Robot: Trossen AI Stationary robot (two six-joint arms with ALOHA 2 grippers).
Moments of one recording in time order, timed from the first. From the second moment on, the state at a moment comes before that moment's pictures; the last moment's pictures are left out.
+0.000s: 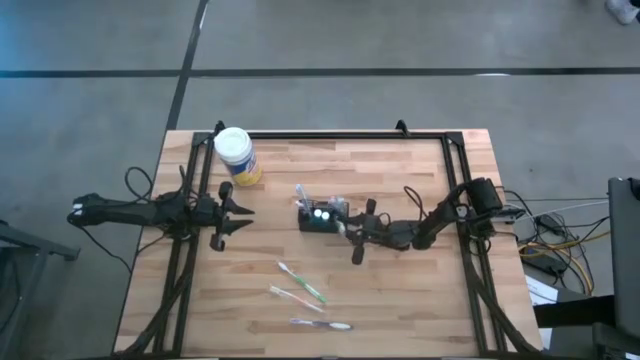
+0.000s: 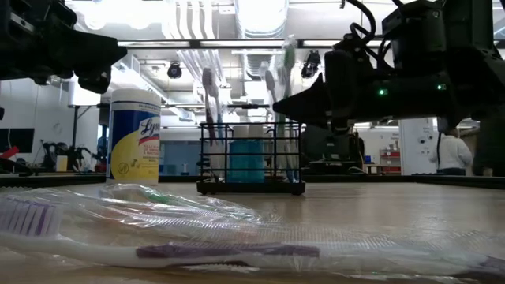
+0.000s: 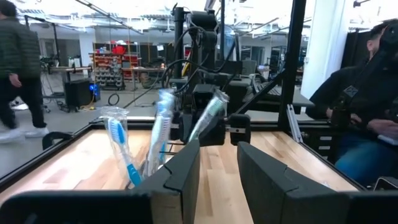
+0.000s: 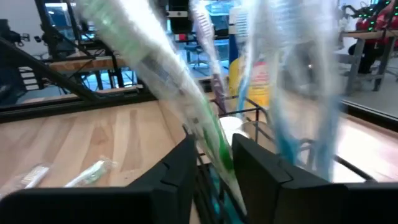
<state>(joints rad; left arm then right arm) -0.08 0.20 0.01 0.25 -0.04 -0.04 0.22 1.97 0.49 1.45 0.50 0.11</state>
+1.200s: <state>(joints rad) -0.08 0.19 0.01 0.26 -0.04 -0.08 0.28 1.32 0.48 0.80 0.50 0.15</state>
